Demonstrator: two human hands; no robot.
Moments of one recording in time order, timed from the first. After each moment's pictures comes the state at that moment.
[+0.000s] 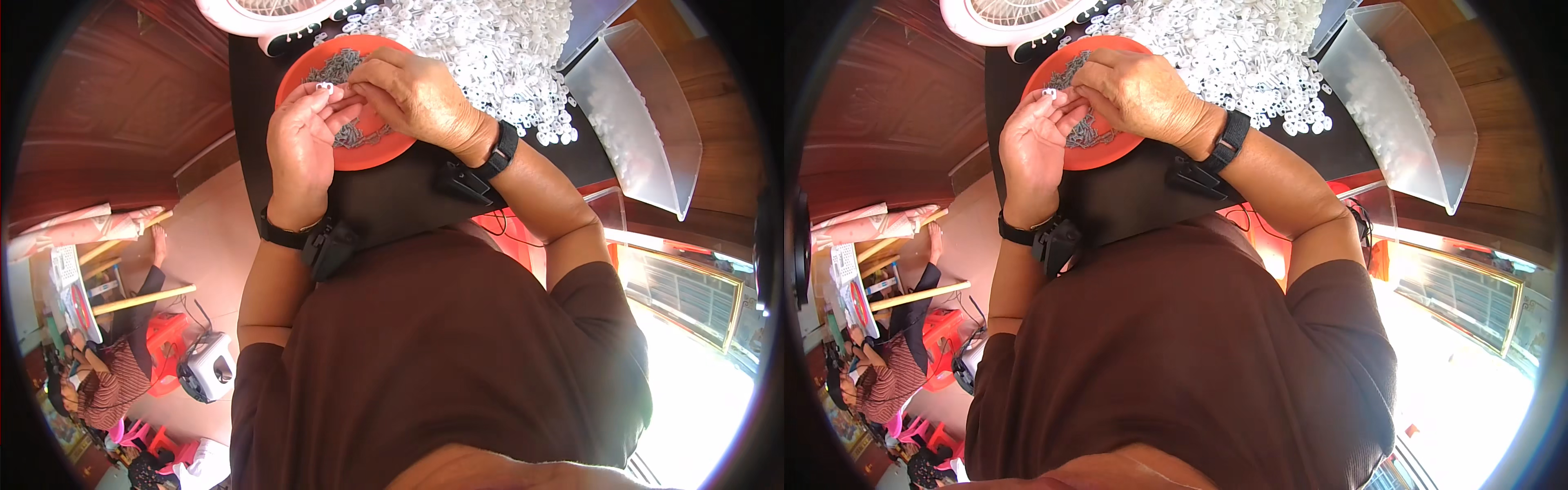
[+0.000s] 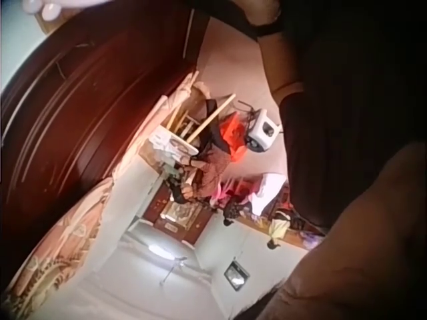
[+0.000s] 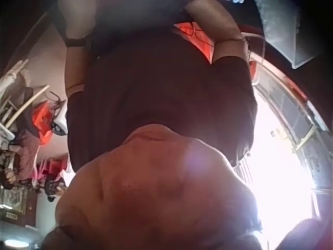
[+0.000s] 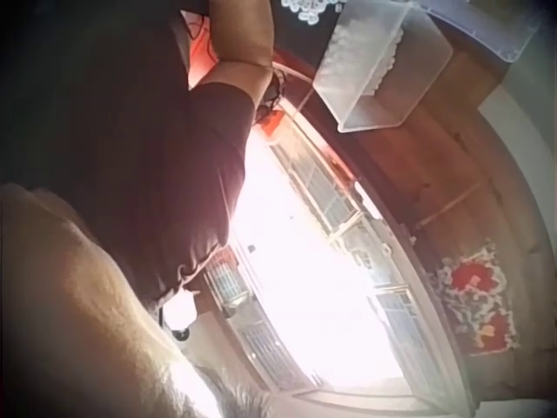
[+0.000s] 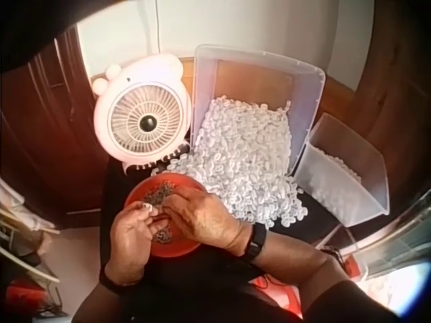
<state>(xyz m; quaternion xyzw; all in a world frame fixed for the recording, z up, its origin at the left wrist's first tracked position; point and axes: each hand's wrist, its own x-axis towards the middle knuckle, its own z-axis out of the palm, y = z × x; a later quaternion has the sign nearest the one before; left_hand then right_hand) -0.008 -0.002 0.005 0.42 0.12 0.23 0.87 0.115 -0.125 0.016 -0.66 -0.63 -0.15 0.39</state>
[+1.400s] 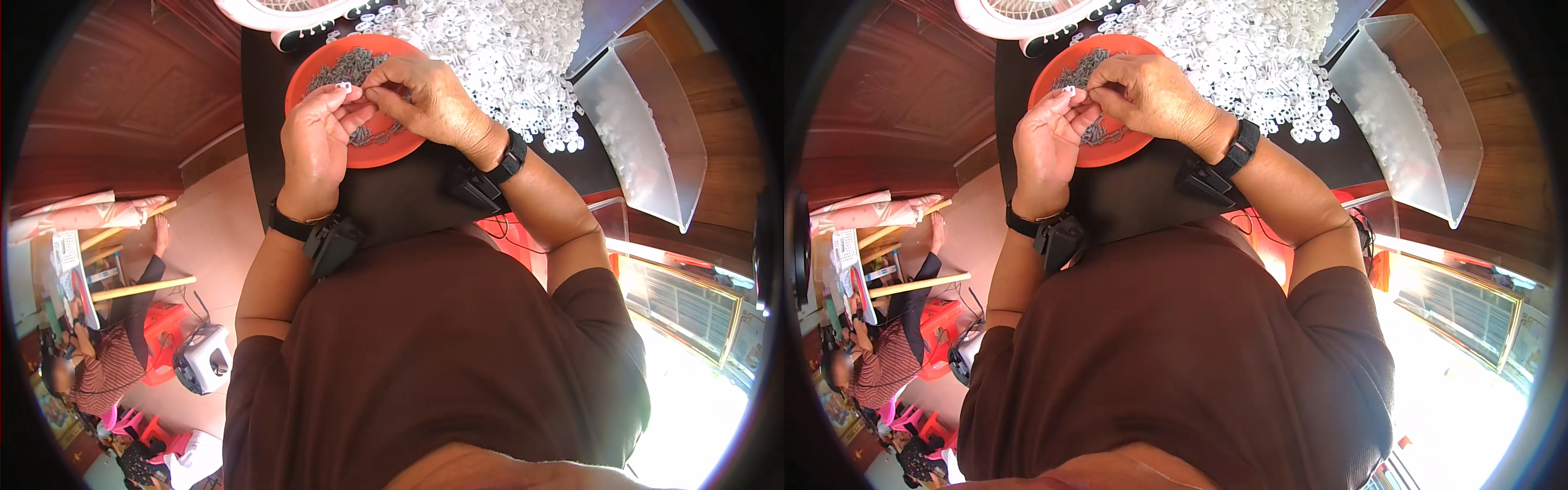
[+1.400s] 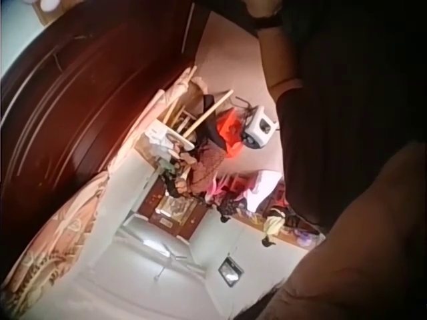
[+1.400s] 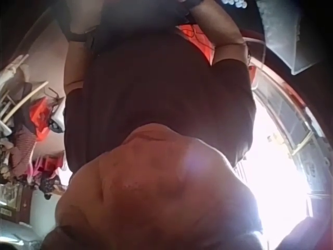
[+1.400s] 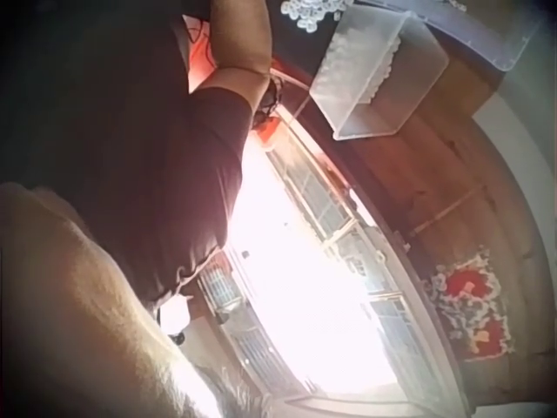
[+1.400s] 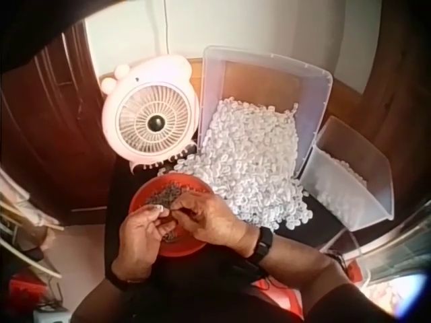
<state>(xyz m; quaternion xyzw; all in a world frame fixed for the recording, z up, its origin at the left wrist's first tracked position) -0.008 -0.002 -0.006 0.38 0.15 0.21 0.89 0.114 -0.127 0.012 -0.67 -0.58 0.01 0.46</state>
